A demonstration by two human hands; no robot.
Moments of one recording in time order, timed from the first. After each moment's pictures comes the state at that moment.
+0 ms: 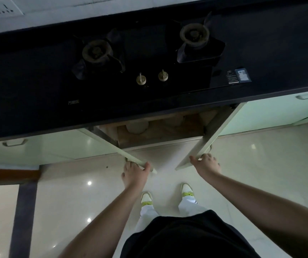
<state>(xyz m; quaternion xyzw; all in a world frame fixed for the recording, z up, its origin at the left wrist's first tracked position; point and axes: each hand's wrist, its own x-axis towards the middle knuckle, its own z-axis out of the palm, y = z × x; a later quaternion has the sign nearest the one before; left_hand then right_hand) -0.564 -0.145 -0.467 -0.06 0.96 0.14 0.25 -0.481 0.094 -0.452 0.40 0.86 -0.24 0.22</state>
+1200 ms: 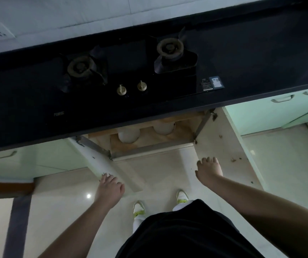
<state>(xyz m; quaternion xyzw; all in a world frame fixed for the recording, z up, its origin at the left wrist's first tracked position) -0.550 -0.193 -0.467 0.29 0.90 -0.20 0.24 -0.441 0.173 -0.442 0.13 0.93 0.07 0.34</state>
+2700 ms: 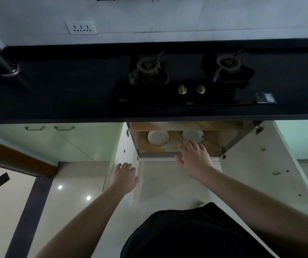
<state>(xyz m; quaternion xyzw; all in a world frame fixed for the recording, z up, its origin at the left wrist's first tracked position) -0.573 -0.343 -0.431 0.27 0.94 -0.11 0.19 -0.523 -0.072 -0.355 0.02 1.00 -0.04 0.09</state>
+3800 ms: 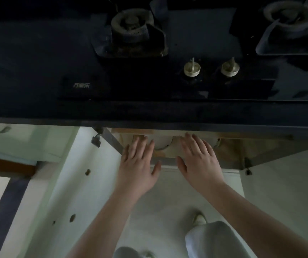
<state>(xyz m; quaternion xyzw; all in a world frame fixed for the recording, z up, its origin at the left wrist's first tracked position) -0.694 -0.183 -0.554 0.21 0.98 0.05 0.05 -0.657 0.014 -0.544 0.00 1.00 -0.08 -0.01</state>
